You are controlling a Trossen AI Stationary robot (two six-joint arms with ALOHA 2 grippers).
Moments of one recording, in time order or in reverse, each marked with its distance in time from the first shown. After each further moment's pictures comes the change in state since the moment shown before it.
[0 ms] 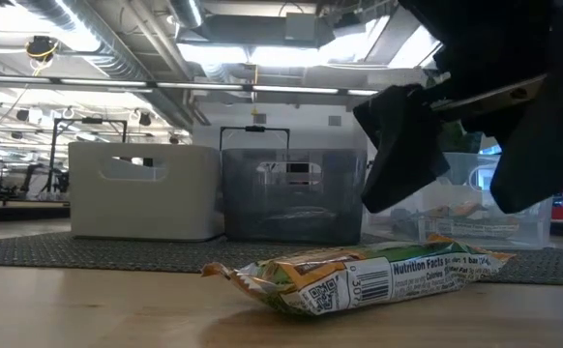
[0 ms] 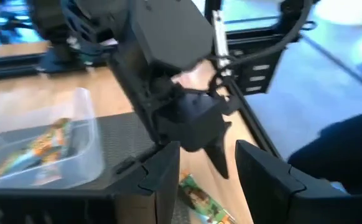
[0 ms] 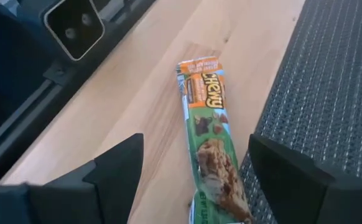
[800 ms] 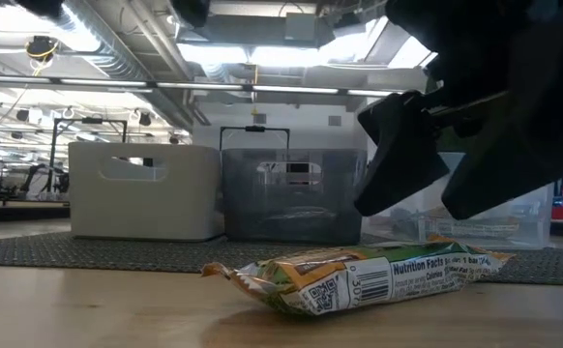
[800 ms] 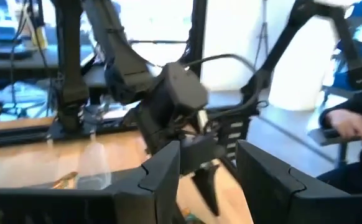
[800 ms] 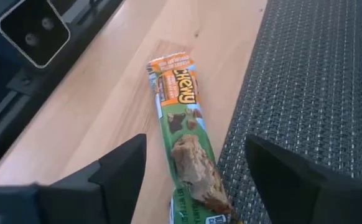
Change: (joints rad) left arm 0.115 -0.348 -0.588 0.671 0.219 0.071; right arm 0.003 0.002 0.000 -0.016 0.092 0.078
